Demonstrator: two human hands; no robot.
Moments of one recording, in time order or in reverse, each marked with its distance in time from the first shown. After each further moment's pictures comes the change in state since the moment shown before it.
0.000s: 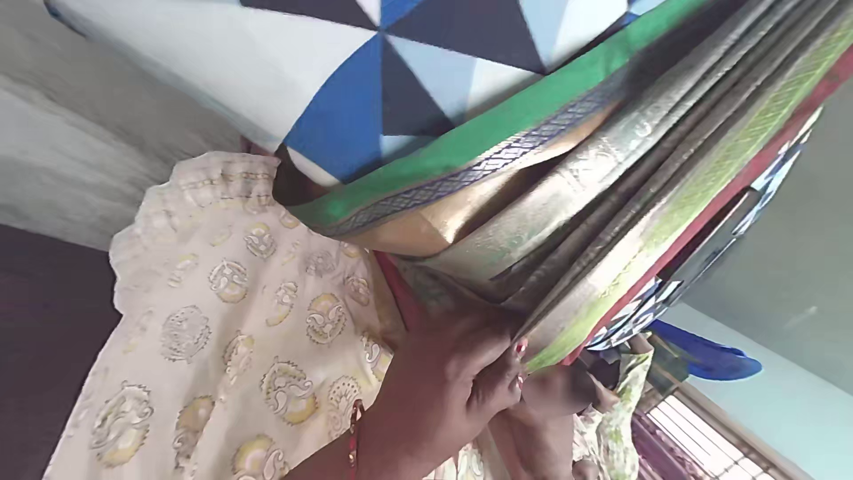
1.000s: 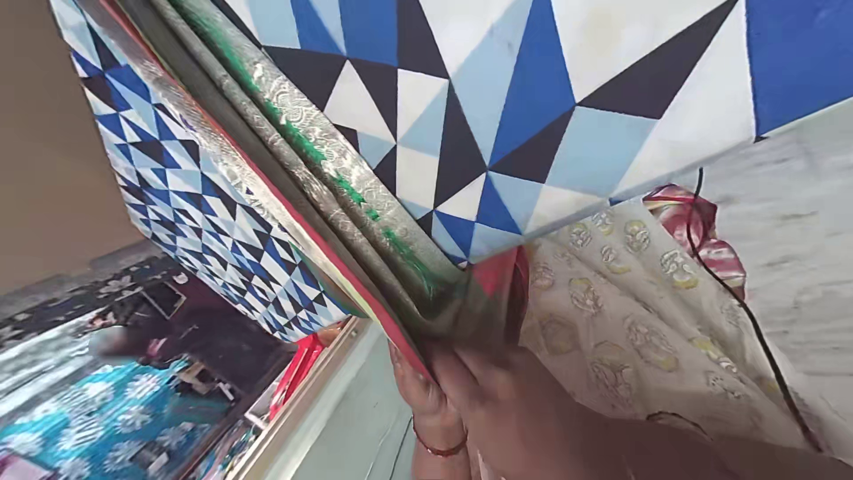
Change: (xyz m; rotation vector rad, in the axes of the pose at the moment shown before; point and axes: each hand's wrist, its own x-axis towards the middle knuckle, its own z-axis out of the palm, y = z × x) left_hand 0.003 0.032 -0.023 -0.065 -0.107 -0.294; right_hand -0.007 0.038 0.020 -0.353 0.128 -0.682
